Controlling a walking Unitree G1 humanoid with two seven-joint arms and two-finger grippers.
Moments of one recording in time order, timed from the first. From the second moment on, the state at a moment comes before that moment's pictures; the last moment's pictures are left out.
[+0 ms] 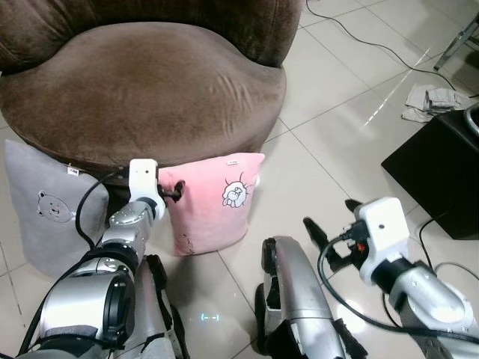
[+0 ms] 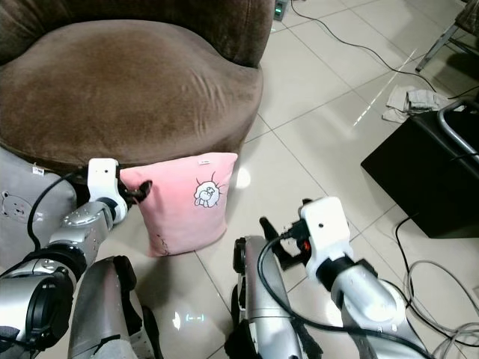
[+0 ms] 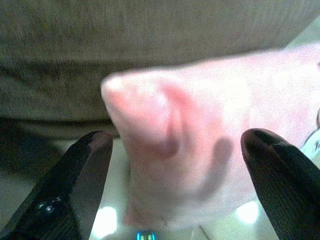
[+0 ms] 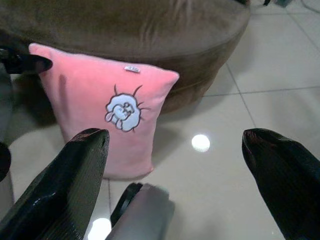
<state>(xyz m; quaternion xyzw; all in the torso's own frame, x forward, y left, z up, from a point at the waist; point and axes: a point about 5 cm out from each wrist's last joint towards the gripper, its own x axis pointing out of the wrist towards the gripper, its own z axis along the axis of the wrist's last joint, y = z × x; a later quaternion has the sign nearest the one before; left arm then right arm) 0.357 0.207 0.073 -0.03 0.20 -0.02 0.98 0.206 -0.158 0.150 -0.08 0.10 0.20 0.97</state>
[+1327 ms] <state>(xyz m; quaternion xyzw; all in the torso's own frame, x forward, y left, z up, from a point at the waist) 0.264 0.148 0.053 0.09 0.01 -0.11 0.99 0.228 -0.175 0.029 -0.02 0.22 0.09 0.97</state>
